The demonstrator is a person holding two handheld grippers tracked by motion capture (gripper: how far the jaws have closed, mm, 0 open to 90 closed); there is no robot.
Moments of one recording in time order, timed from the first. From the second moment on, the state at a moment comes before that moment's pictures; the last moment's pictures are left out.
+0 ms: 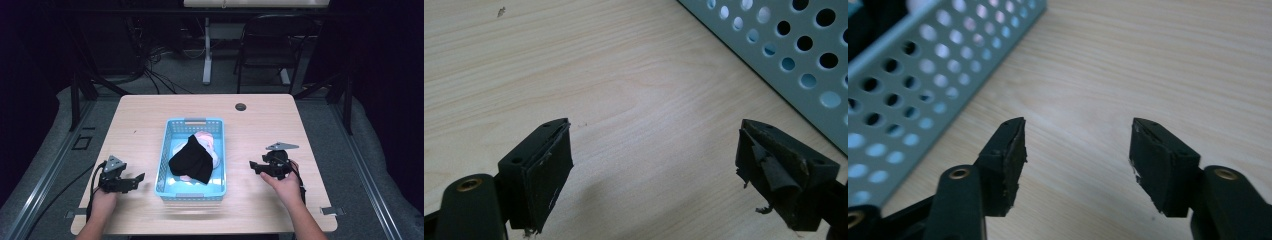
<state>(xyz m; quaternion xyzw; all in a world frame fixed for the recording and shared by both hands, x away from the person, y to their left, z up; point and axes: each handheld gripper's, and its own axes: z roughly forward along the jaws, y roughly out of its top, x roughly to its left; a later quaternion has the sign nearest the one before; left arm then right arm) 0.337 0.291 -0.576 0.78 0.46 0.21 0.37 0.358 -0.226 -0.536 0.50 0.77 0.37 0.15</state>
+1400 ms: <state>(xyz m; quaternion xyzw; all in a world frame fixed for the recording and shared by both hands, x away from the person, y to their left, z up) 0.336 0.291 -0.575 0.78 0.46 0.21 0.38 0.427 -0.070 -0.465 0.35 0.85 0.36 0.14</state>
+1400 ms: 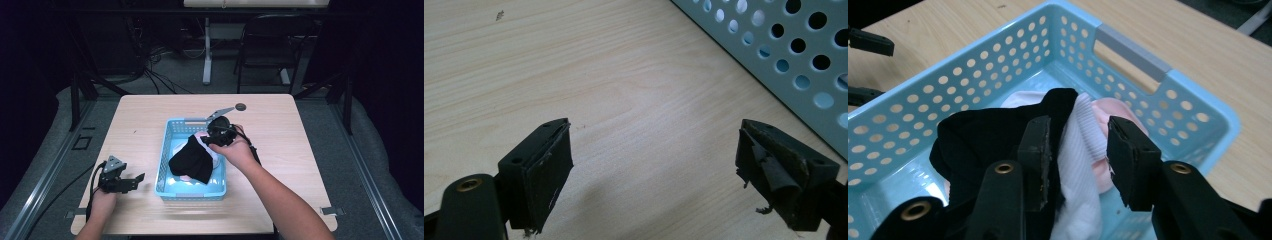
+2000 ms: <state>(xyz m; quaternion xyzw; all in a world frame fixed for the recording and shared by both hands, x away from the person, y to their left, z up) 0.336 0.291 -0.574 0.78 0.46 0.21 0.38 0.437 -0.043 -0.497 0.35 0.87 0.32 0.10</state>
